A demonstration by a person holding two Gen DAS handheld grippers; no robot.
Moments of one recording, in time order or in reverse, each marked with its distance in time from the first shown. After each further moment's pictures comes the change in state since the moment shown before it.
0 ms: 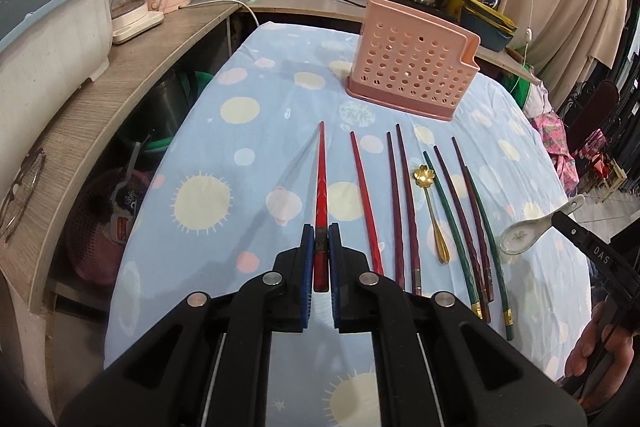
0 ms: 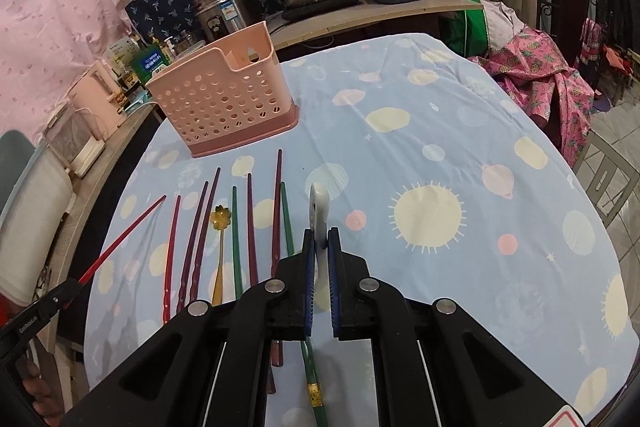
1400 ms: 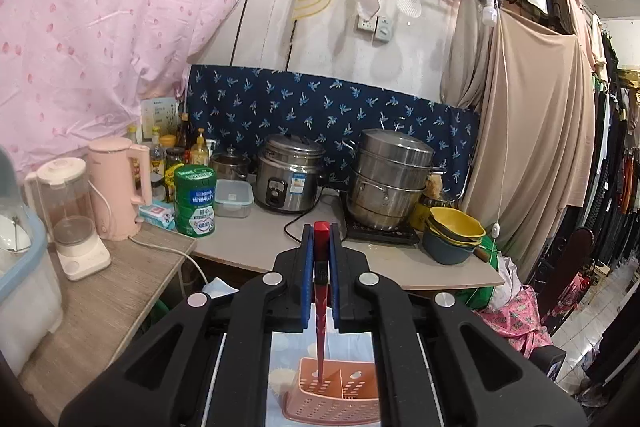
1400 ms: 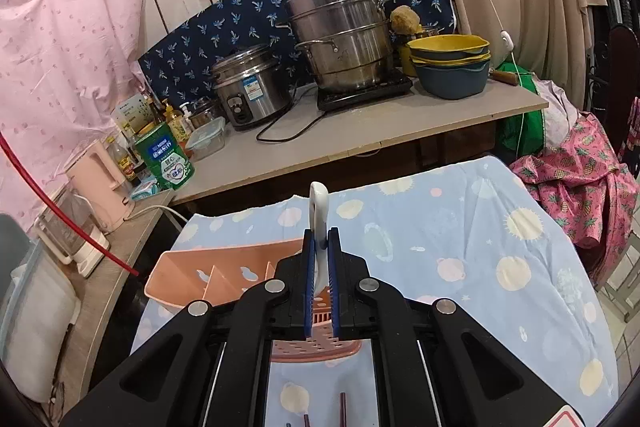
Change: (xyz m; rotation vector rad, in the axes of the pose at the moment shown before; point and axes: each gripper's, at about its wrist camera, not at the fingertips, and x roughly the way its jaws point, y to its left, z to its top) left arm -0.062 -0.054 0.294 -0.018 -0.616 -0.124; right arm 0.087 0.072 0.211 -0.038 -0.193 0.069
